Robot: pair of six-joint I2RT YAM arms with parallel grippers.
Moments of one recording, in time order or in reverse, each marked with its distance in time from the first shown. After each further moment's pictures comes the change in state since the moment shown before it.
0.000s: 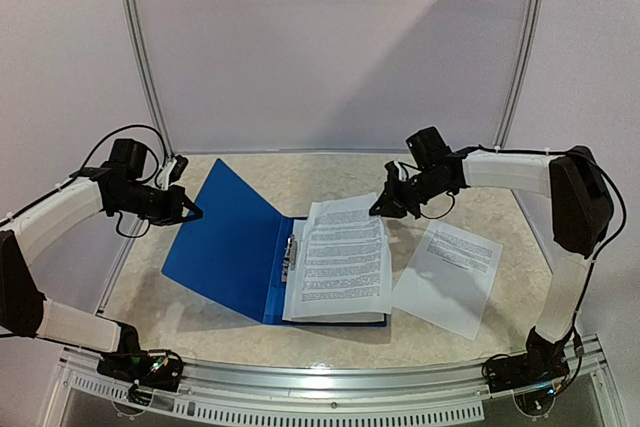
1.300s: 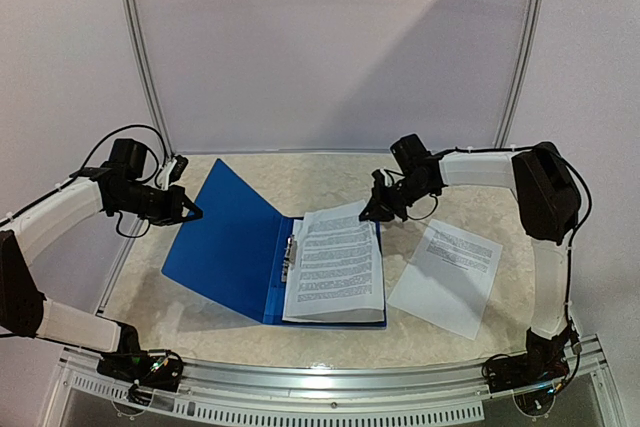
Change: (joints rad) left arm 0.000 0.000 0.000 0.000 0.000 0.000; right arm -0.002 0.214 0.162 -0.030 -0.031 -0.040
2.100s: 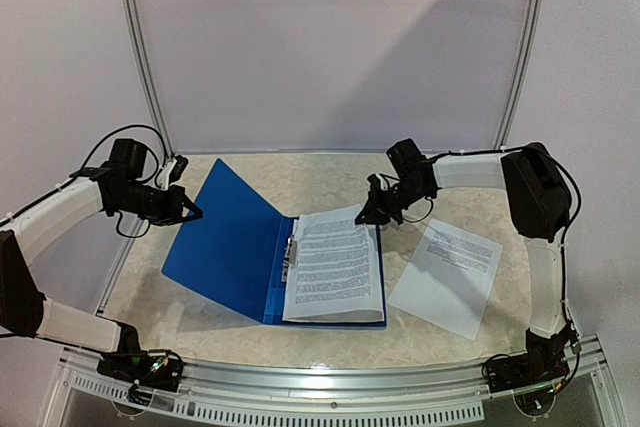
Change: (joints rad) left arm 0.000 0.000 0.000 0.000 0.000 0.000; right arm 0.000 0.069 0.037 0.013 -0.045 -0.004
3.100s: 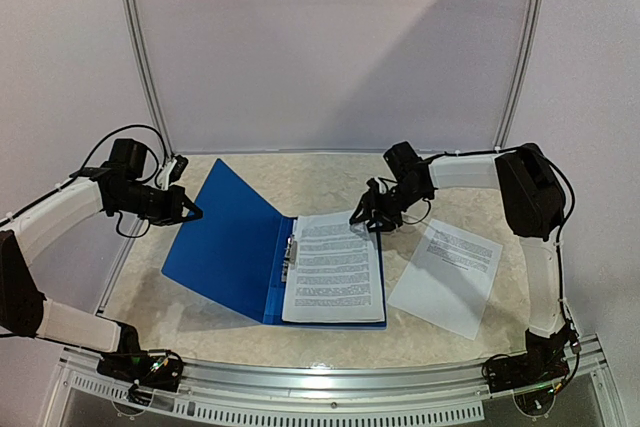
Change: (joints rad) left arm 0.000 0.000 0.000 0.000 0.000 0.000; right arm 0.005 0.042 0.040 -0.047 0.031 -0.024
